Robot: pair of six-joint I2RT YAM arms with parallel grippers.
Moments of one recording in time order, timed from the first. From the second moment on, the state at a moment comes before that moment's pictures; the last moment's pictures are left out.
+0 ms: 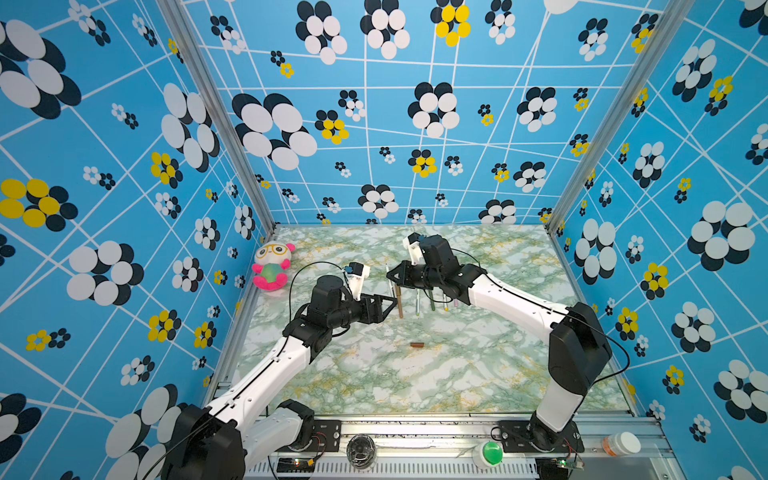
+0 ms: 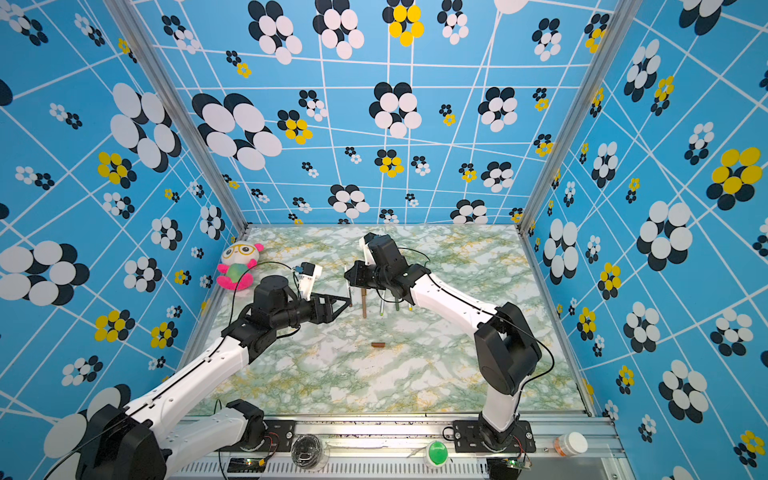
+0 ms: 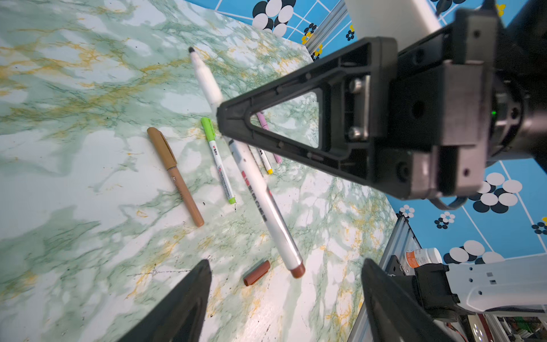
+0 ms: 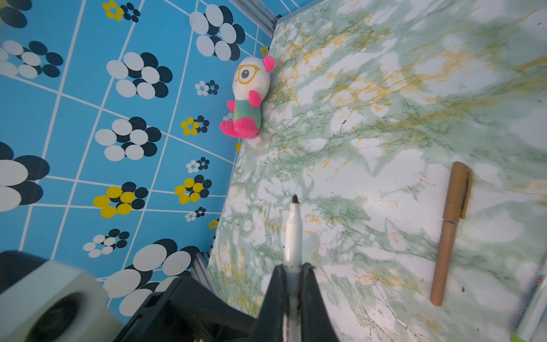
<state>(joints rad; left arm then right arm) -0.41 1.11 0.68 -0.02 0.53 -0.52 0.72 1.77 1.40 -0.18 -0.33 0.73</state>
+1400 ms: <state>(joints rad) -0.42 1.24 0.74 0.06 0.46 -0.60 0.73 1.72 1.35 -0.11 -0.35 0.74</state>
